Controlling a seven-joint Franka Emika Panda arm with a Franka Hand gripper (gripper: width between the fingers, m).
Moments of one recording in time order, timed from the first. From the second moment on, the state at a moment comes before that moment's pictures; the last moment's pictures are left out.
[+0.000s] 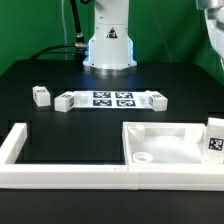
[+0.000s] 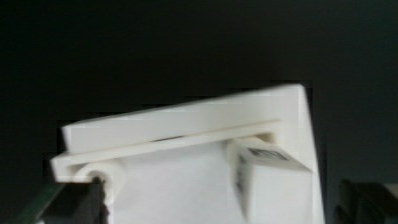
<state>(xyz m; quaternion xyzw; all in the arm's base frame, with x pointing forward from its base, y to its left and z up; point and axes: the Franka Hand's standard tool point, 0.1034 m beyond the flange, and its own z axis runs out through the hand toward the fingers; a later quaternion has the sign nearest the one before) 0.631 0.135 0.148 -0.67 0.73 0.04 0.11</state>
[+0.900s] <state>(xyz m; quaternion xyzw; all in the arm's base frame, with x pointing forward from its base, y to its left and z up) 0.559 0.136 0.114 -0.90 0.43 0.03 0.10</state>
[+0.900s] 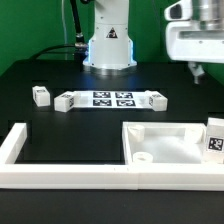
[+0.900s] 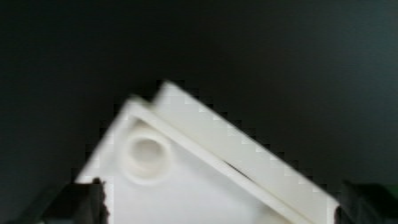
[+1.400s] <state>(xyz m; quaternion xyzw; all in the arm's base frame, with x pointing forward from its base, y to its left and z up) 0.532 0.120 0.111 -0.96 0.24 0.02 0.10</state>
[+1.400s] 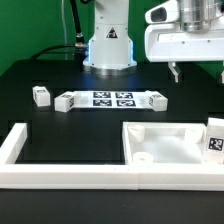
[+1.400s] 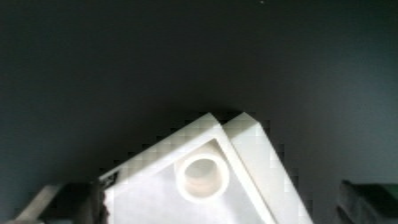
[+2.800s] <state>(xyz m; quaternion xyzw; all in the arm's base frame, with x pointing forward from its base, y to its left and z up) 0.426 0.085 0.049 -0.97 -0.08 0.24 0.02</state>
